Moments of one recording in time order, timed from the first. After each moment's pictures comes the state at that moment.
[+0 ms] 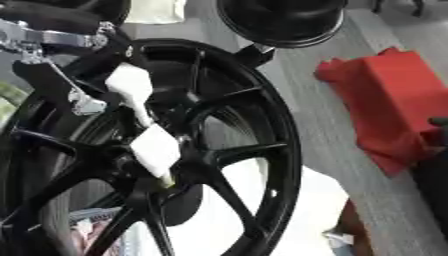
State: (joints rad) left arm -1.08 0.81 -0.49 -1.52 -0.14 -0.30 -0.82; right arm 0.01 -0.27 -0.30 -1.98 -0.27 -0.12 0.19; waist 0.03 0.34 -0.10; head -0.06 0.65
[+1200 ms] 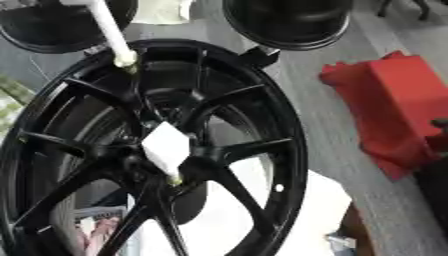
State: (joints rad) left arm -1.13 0.87 -0.16 -1.52 0.14 -0.23 -0.89; right arm 0.03 -0.27 -0.31 -1.98 -0.27 -0.13 0.17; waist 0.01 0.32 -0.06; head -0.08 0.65
